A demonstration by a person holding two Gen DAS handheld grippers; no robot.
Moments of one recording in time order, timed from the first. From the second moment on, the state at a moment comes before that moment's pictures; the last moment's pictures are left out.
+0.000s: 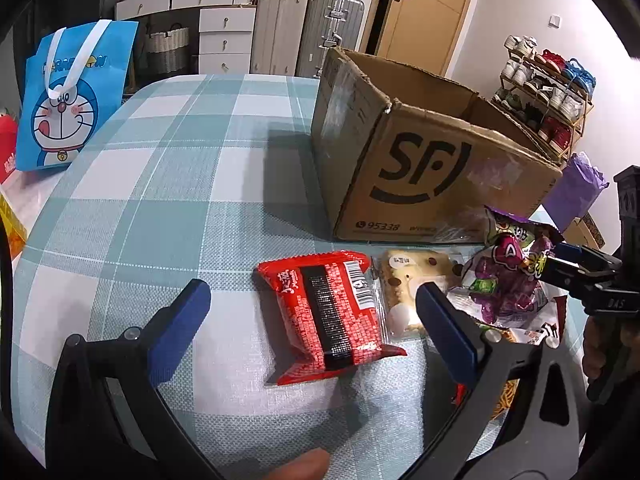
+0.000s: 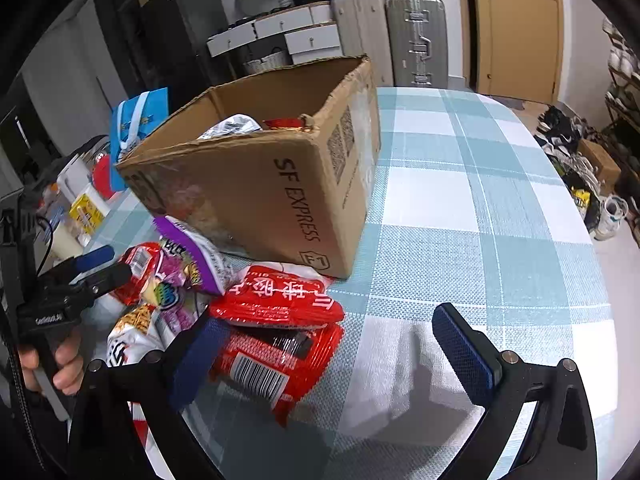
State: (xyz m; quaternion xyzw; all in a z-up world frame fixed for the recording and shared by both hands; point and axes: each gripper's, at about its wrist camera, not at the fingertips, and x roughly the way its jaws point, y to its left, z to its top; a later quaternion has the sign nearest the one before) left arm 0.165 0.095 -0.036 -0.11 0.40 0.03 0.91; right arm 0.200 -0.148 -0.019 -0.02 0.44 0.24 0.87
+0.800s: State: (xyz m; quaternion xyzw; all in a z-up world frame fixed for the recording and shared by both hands) left arm 0.166 0.094 -0.039 -0.11 0.40 0.03 0.91; right arm 0.206 -0.140 -0.025 0.03 0.45 0.27 0.85
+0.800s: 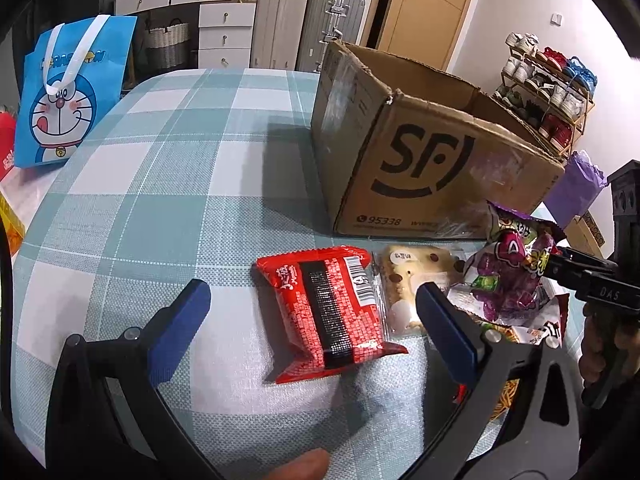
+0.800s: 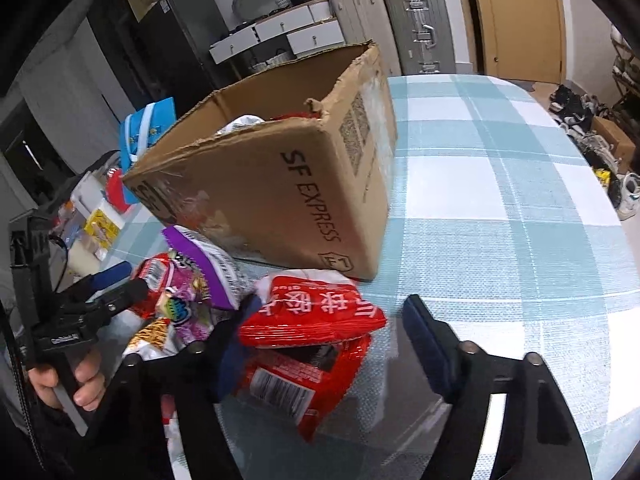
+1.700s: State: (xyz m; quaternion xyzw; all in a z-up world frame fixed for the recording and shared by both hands) left arm 0.171 0.094 -0.047 -0.11 0.44 0.01 0.89; right arm 0.180 -0.163 0.017 -0.02 0.38 0.27 0.88
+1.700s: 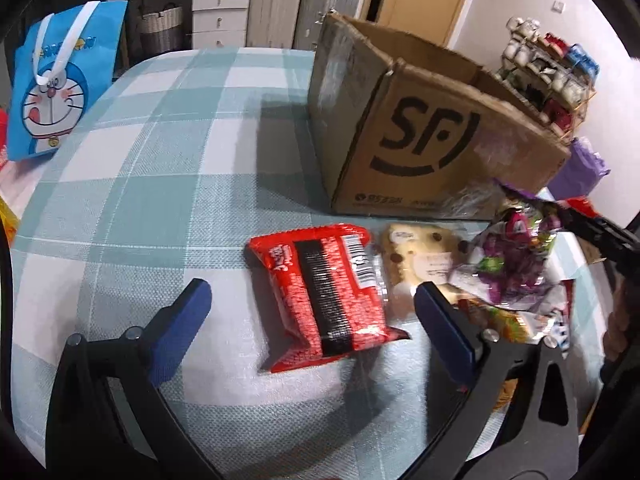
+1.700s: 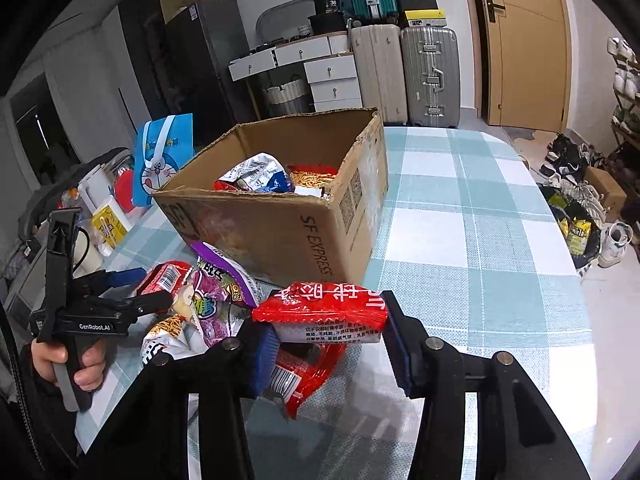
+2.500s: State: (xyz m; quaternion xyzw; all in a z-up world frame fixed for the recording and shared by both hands) left arm 0.149 0.082 -0.013 -0.09 0.40 -0.02 0.91; right arm 0.171 -0.162 0.033 -0.02 0.36 0.27 0.89
